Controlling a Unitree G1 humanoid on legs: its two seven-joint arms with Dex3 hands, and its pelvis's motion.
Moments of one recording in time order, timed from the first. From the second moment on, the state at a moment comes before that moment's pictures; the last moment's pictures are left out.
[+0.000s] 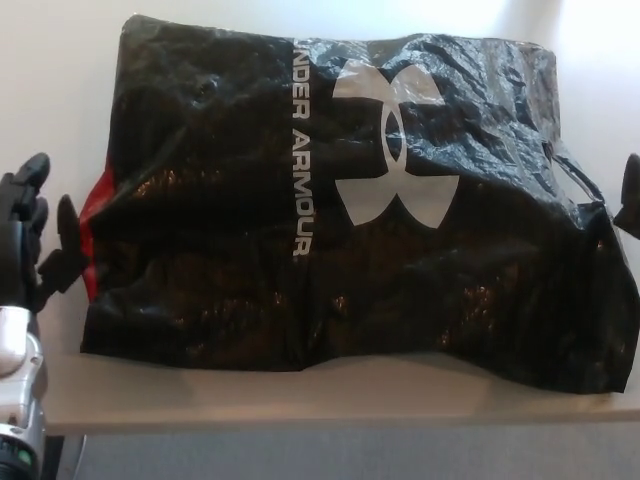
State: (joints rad) left_arm -0.51 0.33 0.20 0.96 -0.02 -0.38 0.03; right_arm -0.67 -0.36 -0.16 0.92 -0.30 -0.03 -0.12
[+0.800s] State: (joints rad) left_arm -0.63 0.12 0.24 1.10 -0.11 -0.36 -0.09; right_arm -0.66 -0.13 -0.14 0.95 -0.15 -0.09 -0.13
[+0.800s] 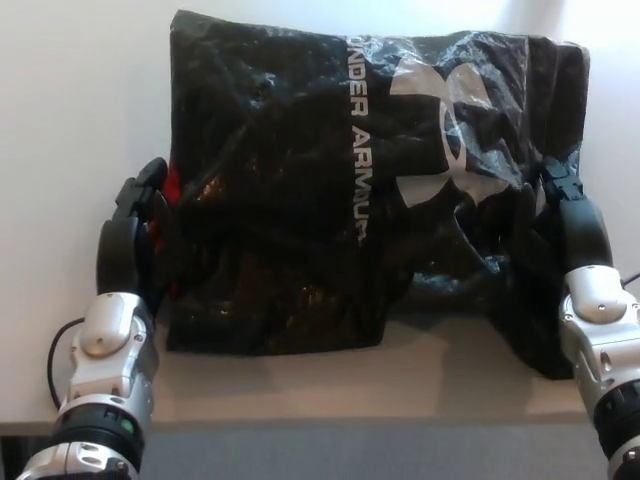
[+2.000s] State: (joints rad) left_arm -0.52 -0.08 -0.03 0.68 -0.05 -0.48 -0.04; right_arm -0.47 0.03 0.09 0.46 -0.06 -0.29 0.04
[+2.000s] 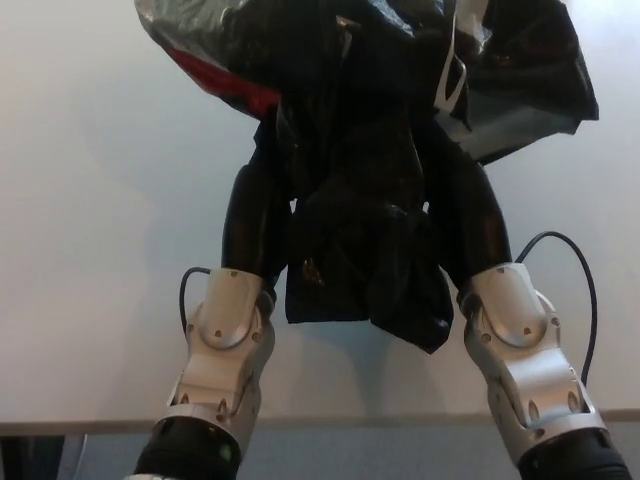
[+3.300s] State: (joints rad) left_arm -0.20 0.29 0.30 -0.10 -0.09 -0.25 -0.01; right_arm -0.23 -0.42 -0.23 -0.07 0.00 -0.23 0.10
